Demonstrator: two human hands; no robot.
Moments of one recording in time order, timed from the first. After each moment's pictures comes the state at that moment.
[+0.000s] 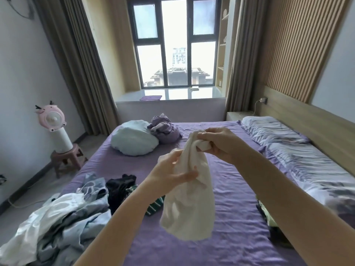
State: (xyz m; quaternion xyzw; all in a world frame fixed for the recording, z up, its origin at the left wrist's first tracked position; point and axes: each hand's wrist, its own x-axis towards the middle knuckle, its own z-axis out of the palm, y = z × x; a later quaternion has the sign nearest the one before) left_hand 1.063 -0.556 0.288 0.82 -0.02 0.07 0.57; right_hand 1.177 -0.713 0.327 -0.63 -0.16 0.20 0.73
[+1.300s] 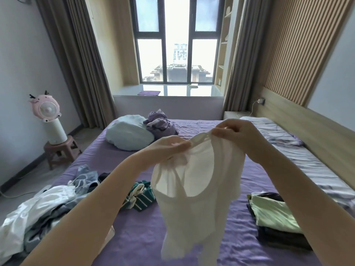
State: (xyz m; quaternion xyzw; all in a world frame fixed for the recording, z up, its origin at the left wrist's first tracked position) left_hand 1.123 -0.546 0.303 0.82 -0.07 -0.05 0.57; right_hand 1.183 -0.781 0.339 -0.80 -0.27 -0.03 0.54
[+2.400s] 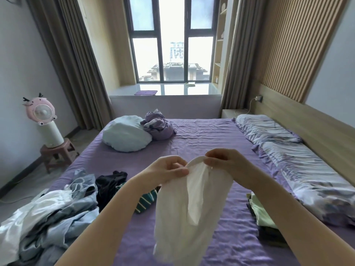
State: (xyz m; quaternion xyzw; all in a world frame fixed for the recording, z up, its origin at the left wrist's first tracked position) left_hand 1.115 -0.556 0.260 0.76 -0.08 -0.08 0.64; right_hand 1.178 -0.779 0.277 -0.75 -0.28 0.14 0.59
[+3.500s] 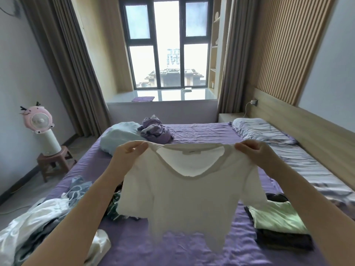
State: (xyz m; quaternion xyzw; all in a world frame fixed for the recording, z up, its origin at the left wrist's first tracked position) left_hand 1.126 -0.502 0.278 0.75 0.10 0.24 0.61; right_hand 1.229 -0.854 0.281 -0.81 -0.16 -0.03 0.56
